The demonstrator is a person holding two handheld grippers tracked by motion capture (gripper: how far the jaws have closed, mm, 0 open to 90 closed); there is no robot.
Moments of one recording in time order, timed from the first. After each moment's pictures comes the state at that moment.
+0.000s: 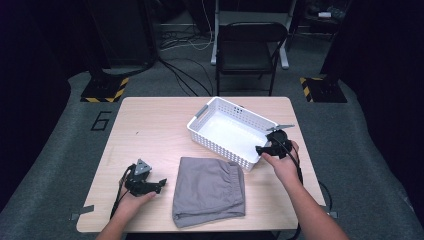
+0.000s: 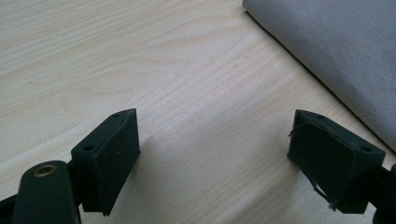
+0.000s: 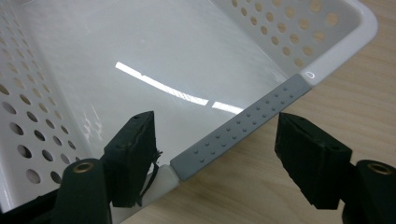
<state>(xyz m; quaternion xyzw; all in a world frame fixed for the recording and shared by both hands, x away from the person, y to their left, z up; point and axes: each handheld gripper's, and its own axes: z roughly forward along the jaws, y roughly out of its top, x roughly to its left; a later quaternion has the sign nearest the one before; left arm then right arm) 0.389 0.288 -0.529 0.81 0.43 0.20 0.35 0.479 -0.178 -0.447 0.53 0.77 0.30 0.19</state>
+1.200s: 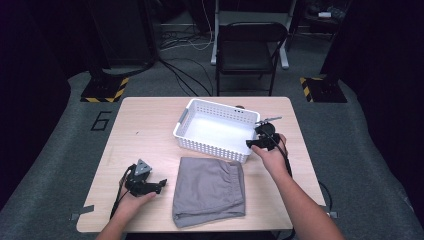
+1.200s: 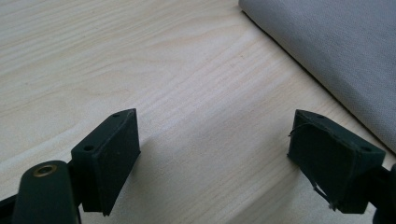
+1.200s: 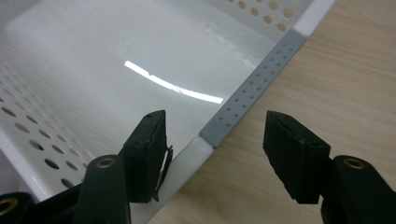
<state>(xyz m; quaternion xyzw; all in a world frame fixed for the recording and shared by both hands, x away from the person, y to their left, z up) 0.389 0.288 -0.529 0.81 0.43 0.19 0.36 0.506 -0.145 -0.447 0.52 0.78 0.29 0.17</state>
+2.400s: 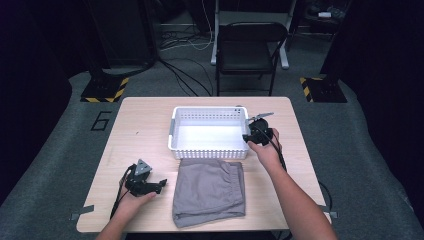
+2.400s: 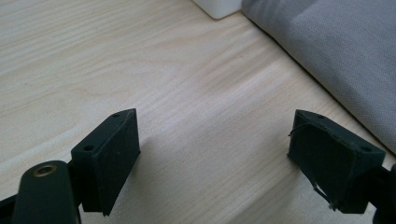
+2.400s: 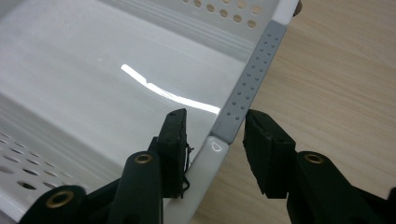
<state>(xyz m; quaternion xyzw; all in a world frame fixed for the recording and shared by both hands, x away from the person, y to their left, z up) 0.389 0.287 -0.529 0.81 0.43 0.20 0.36 0.529 -0.131 -0.452 0.48 0.80 0.31 0.19</state>
